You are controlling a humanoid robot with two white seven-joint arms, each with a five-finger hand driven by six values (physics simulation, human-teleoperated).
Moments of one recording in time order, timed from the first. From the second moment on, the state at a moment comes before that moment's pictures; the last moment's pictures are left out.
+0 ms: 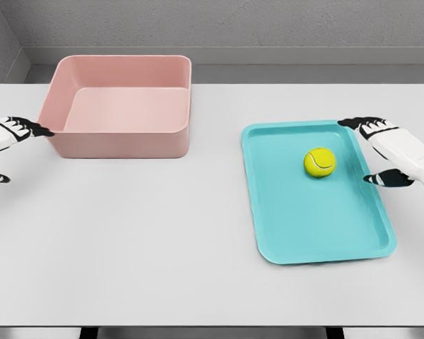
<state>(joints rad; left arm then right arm) -0.45 1.16 -0.58 -1.38 -0.24 -0.61 -0.26 -0.14 -1.05 0.46 -1.75 0.23 -0.13 -0.05</state>
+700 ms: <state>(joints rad) -0.43 1.17 -0.58 -1.44 -0.24 -0.61 -0.26 -0.58 -0.96 0.73 -1.68 0.23 0.13 0.36</state>
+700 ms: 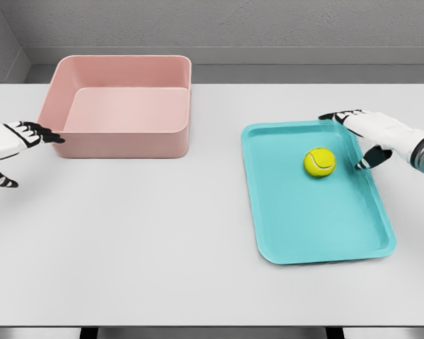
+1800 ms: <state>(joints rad) -0.43 1.18 -0.58 -1.44 -0.24 -0.61 -0.26 -0.70 -0.86 0.90 -1.61 0.23 0.18 0.48</state>
